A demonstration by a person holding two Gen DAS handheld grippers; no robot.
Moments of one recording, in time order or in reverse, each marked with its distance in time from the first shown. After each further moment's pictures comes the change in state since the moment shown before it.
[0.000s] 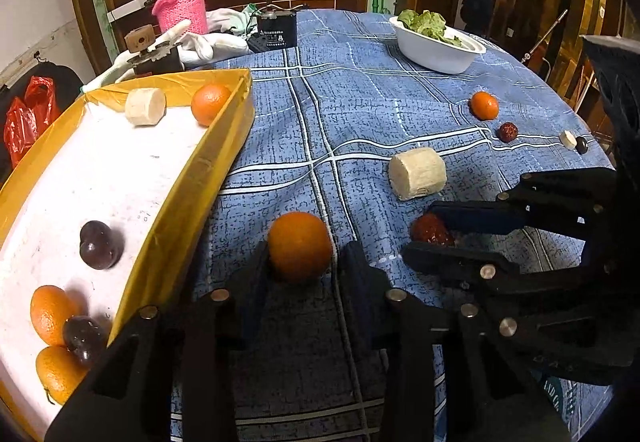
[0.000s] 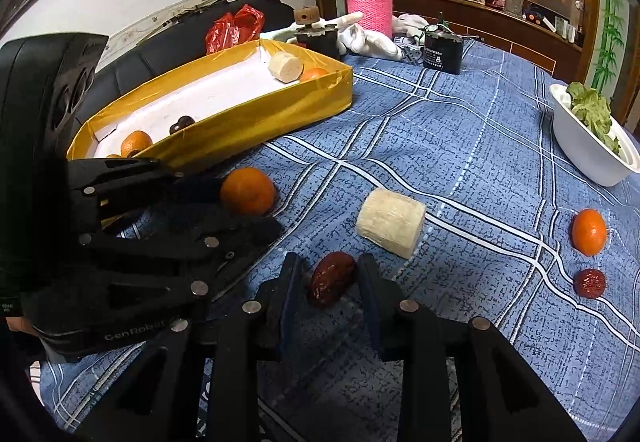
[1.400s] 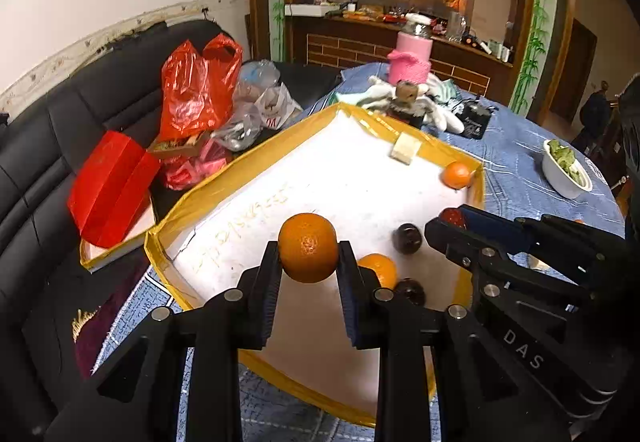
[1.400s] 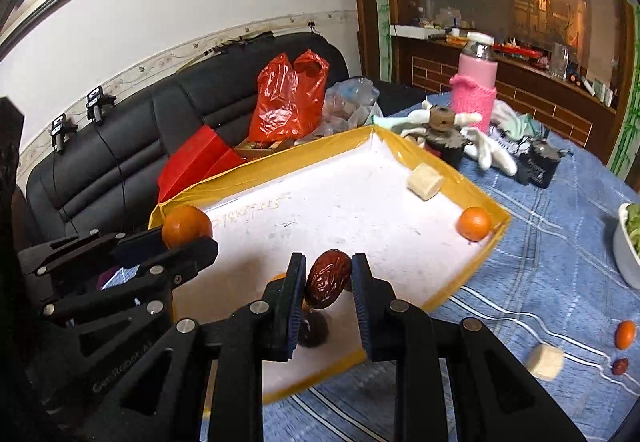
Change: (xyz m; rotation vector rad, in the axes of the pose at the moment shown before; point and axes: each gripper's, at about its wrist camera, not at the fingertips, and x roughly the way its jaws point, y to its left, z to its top) left arm -0.120 0.144 -0.037 -0.422 -0.100 0.328; right arm 0.002 0.156 0.103 -0.054 -0.127 0.066
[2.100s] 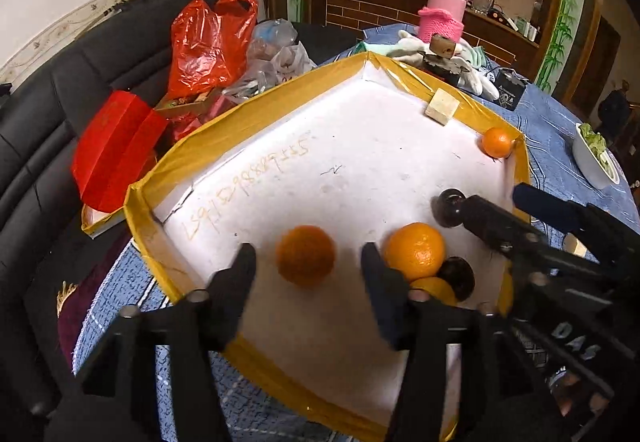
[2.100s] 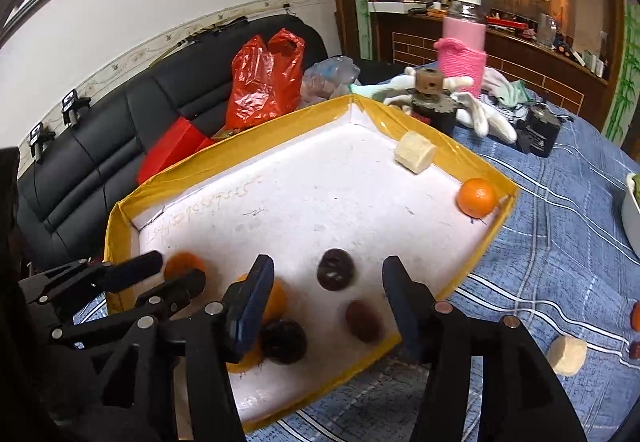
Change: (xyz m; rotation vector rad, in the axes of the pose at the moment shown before) left arm 0.032 0.007 -0.013 -0.033 0.118 0.053; right arm 0.032 -0.020 -0.008 0.076 0.050 -0.046
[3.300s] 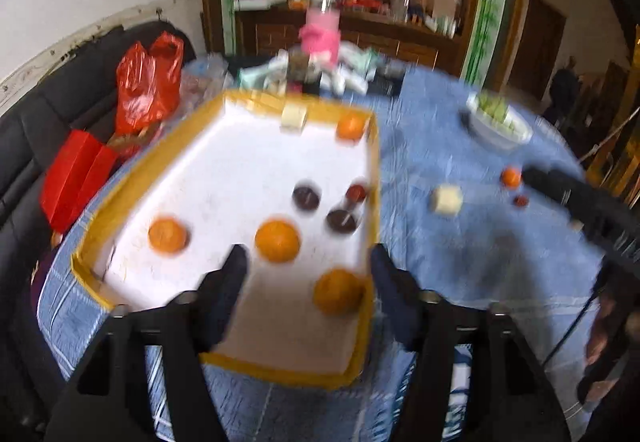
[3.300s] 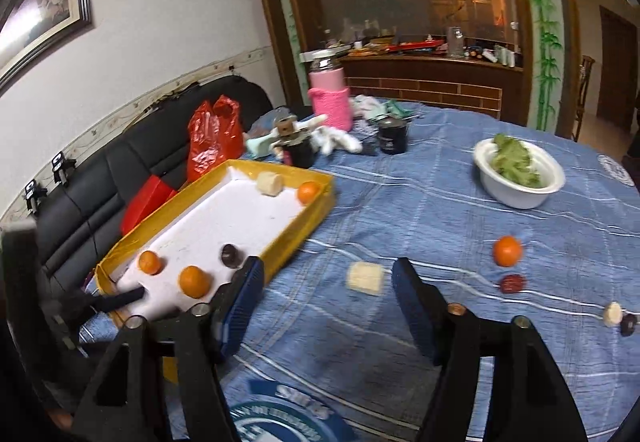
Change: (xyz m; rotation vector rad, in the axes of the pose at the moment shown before) left arm -0.090 -0.109 -0.039 0.110 -0.118 -0.168; right arm -0.165 -0.132 -0.069 0.145 -0.177 -0.100
